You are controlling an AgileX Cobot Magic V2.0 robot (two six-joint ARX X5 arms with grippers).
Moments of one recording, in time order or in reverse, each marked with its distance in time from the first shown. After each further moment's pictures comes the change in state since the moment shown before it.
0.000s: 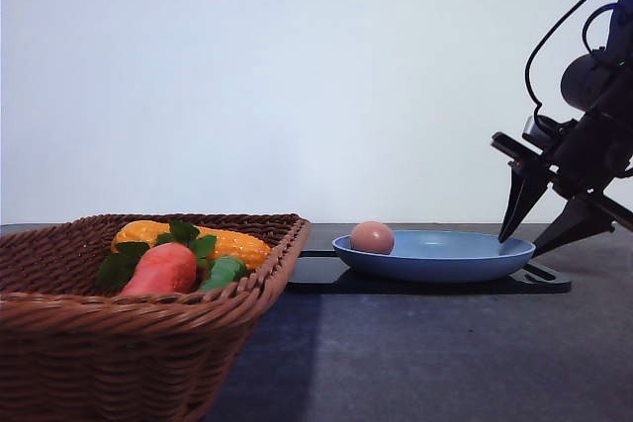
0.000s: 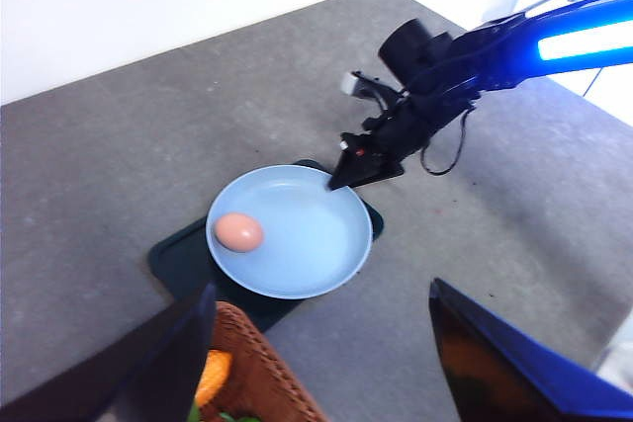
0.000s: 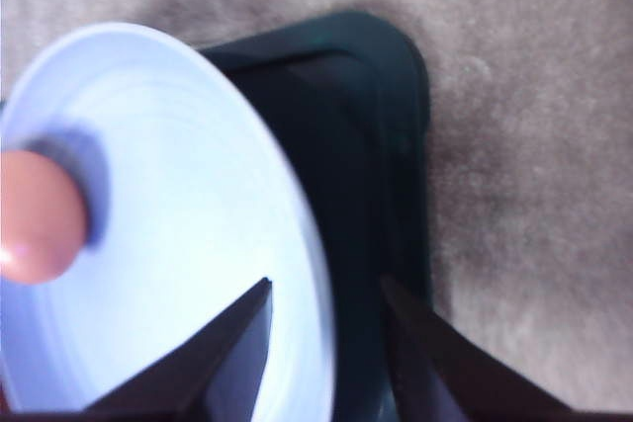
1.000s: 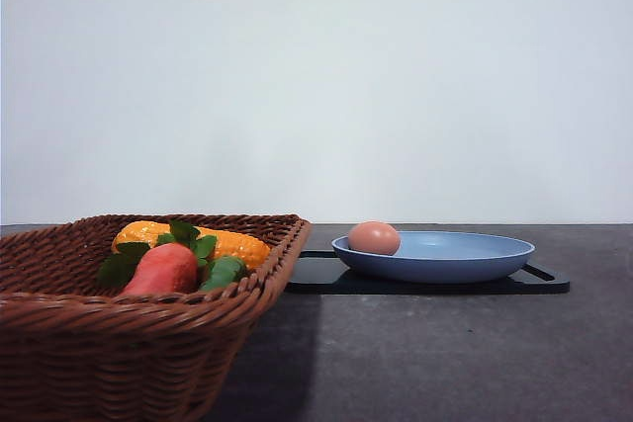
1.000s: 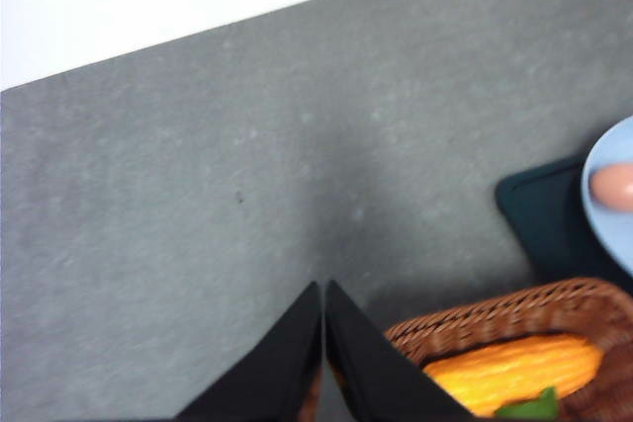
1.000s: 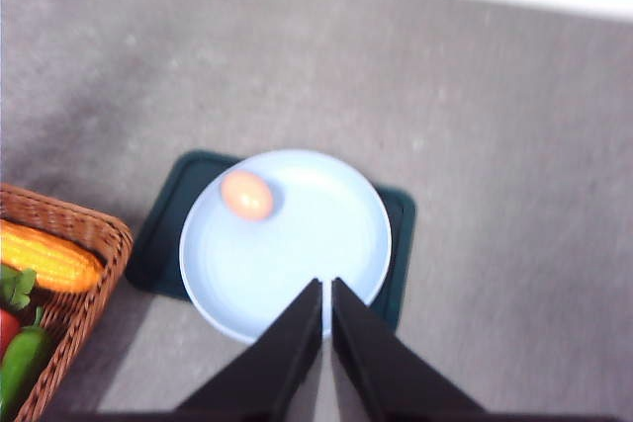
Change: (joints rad) left_arx 0.476 0.129 -0.118 0.104 -0.098 0.167; right_arx 0.426 -0.945 -0.106 -0.260 0.614 -0.157
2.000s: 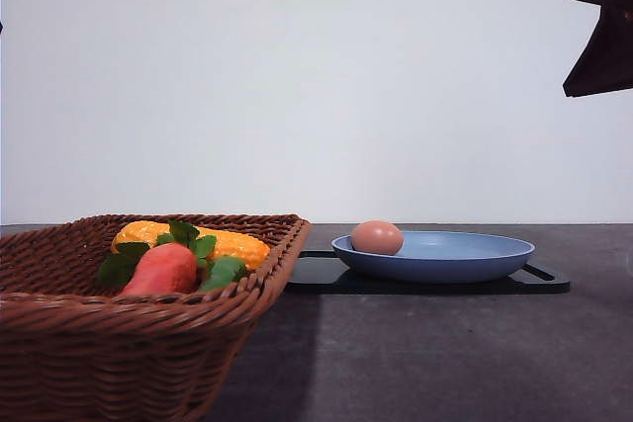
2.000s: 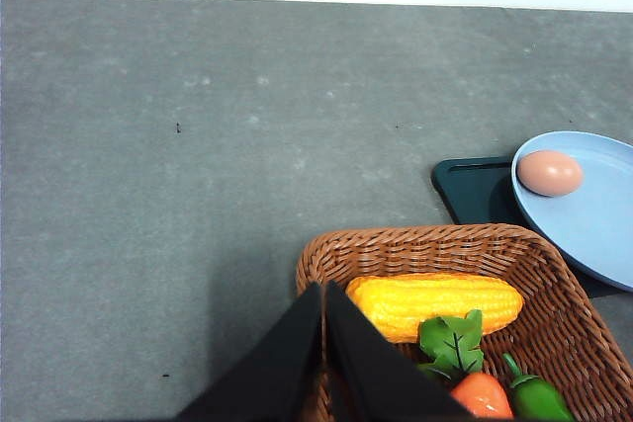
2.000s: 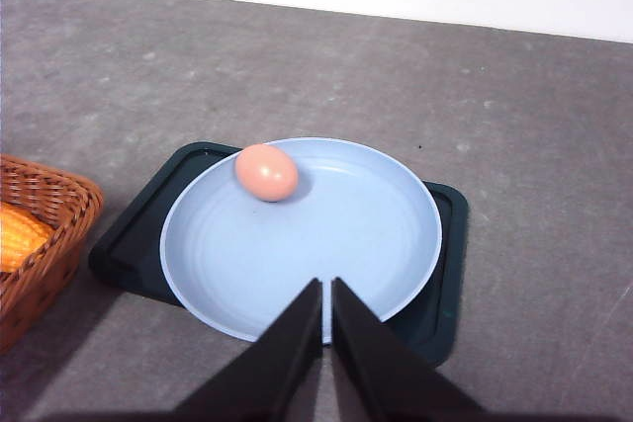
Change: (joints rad) left_arx -0.014 -0.524 -0.687 0.323 0.044 -0.225; right_arx 0.049 -0.264 -0.831 0.800 0.014 -0.011
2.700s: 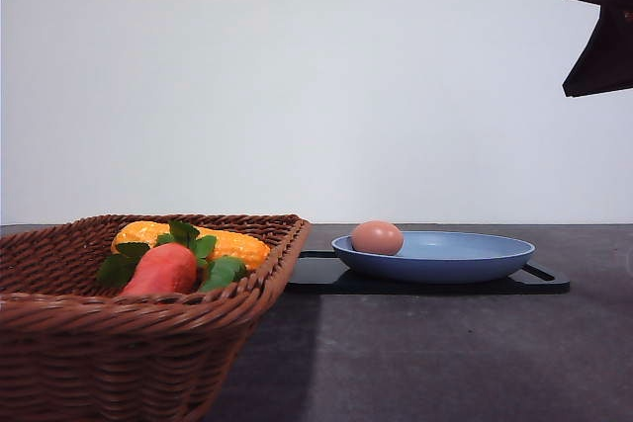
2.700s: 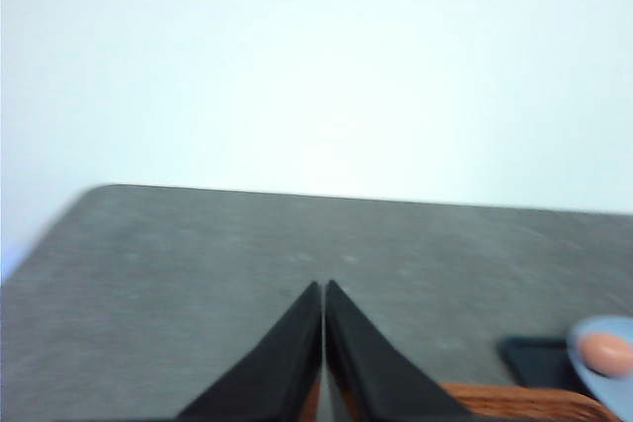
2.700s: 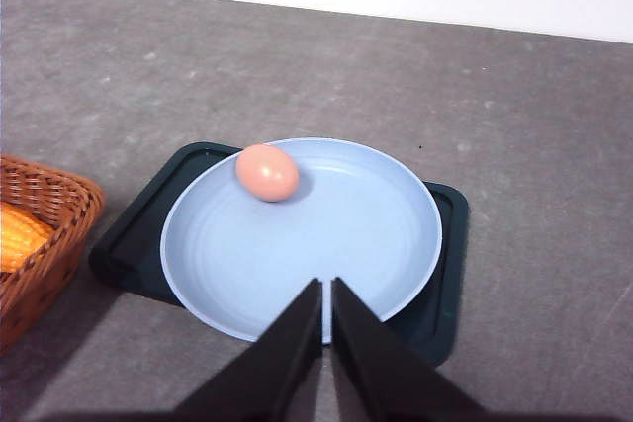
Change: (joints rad) left_arx 0.228 -0.446 -0.032 -0.042 0.000 0.082; right_arx 0.000 0.000 0.000 0.000 0.000 0.000
